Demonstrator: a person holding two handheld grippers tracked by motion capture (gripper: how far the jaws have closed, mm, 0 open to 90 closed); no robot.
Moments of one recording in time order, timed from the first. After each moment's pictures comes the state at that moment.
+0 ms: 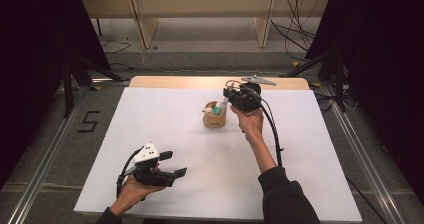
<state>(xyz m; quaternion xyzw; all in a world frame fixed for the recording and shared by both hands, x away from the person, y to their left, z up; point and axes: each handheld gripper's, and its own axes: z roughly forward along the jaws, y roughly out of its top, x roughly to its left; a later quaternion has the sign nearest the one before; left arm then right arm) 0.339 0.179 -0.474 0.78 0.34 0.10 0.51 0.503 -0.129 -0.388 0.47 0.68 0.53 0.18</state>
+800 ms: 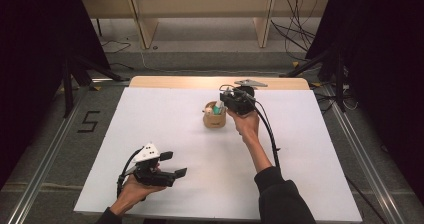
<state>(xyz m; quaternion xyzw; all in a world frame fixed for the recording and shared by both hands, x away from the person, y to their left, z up) 0.340 0.179 -0.475 0.78 0.34 0.10 0.51 0.510 -0.117 -0.404 0.47 0.71 0.50 0.18</state>
